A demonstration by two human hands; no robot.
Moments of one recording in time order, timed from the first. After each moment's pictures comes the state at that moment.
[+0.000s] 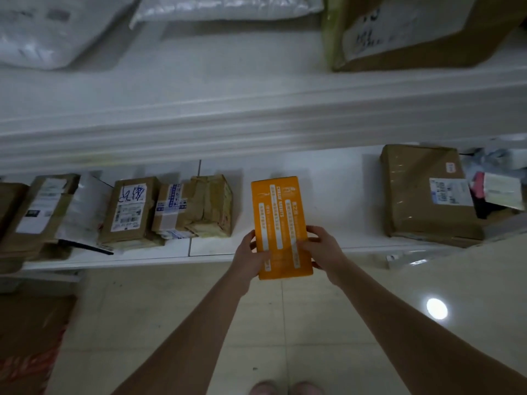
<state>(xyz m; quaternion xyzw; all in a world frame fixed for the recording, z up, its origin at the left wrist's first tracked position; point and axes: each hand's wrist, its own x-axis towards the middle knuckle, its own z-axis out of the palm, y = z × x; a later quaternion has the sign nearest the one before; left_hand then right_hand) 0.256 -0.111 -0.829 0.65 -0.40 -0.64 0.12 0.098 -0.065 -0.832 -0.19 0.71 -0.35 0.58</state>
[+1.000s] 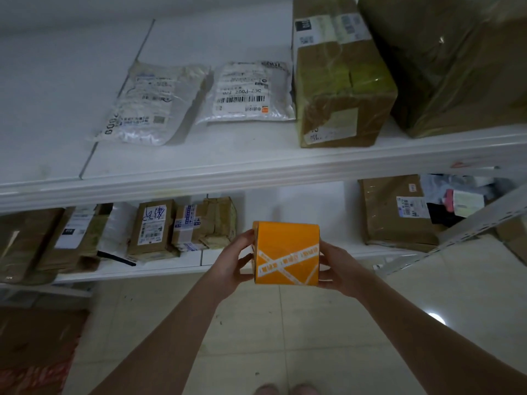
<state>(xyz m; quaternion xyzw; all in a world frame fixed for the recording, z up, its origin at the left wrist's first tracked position) 0.298 -0.092 -0.707 0.54 -0.34 -0.75 0.17 0.081 -0.006 -0.719 -0.13 0.65 -0.35 0.67</state>
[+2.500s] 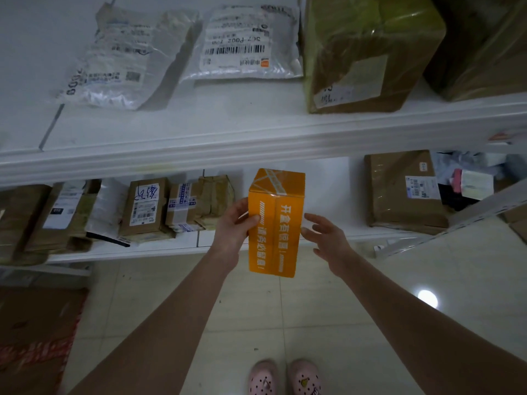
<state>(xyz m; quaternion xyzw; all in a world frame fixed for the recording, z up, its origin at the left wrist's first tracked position) 0.278 -0.109 -0.733 0.55 -0.43 -0.66 0.29 0.102 -0.029 -0.742 -0.15 0.69 -0.42 0.57</state>
